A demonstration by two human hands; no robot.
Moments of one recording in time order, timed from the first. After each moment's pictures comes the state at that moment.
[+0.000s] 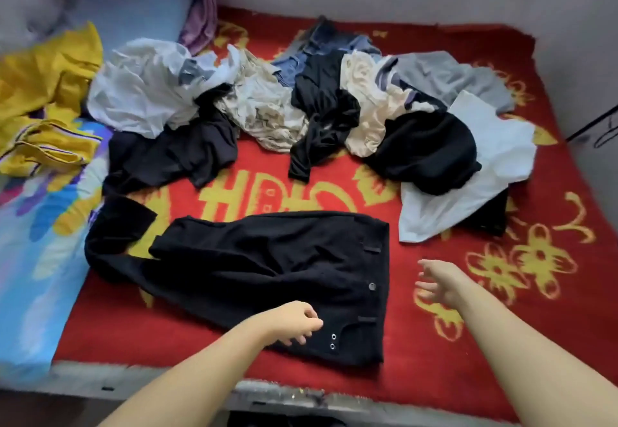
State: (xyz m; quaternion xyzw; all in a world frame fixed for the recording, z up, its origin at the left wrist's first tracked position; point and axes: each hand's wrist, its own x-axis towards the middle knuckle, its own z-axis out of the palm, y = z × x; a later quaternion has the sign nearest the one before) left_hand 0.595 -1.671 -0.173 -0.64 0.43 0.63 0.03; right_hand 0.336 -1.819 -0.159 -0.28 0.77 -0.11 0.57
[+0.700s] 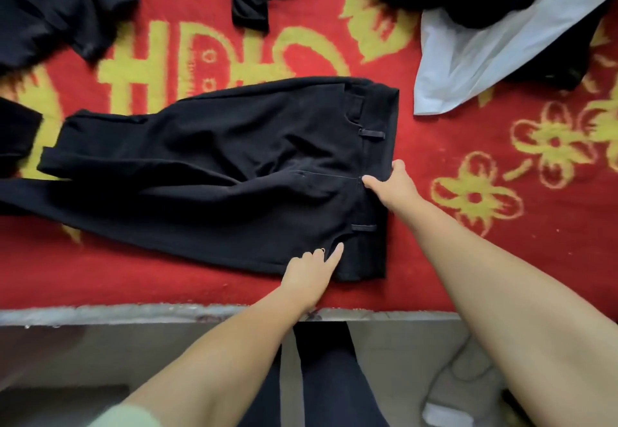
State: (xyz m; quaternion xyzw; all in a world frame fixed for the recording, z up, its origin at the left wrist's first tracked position) left_hand 0.490 -1.624 -0.371 -0.56 0.73 0.31 0.25; right_hand 0.352 -1.797 -0.355 -0.46 0.76 0.02 0.47
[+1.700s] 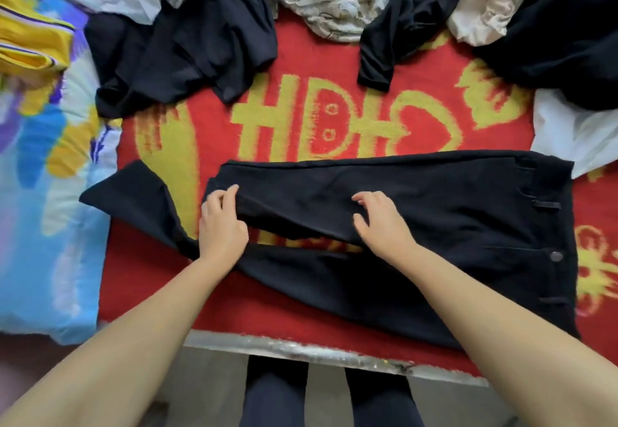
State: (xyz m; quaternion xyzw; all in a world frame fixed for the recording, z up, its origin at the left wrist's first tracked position) left_hand 0.806 -1.669 -0.324 -0.87 0.43 0.23 -0.07; right_hand 0.549 -1.775 -0.310 -0.74 0.54 0.04 0.39
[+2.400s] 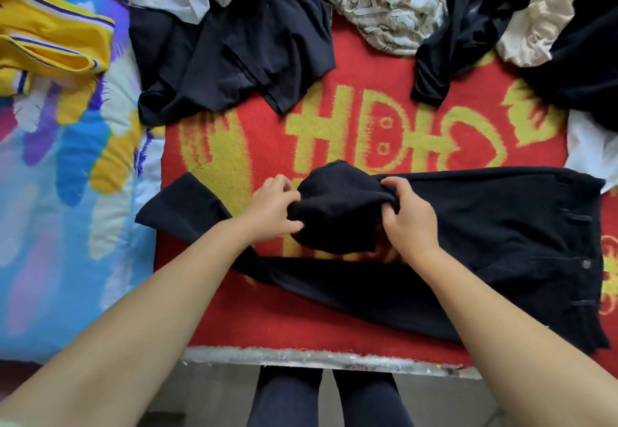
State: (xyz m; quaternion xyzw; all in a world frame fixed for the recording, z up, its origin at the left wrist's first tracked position) left_hand 0.924 -1.716 -0.317 -0.65 0.64 0.41 0.01; right_hand 0.675 -1.765 -0.285 -0.70 0.64 -0.09 0.30
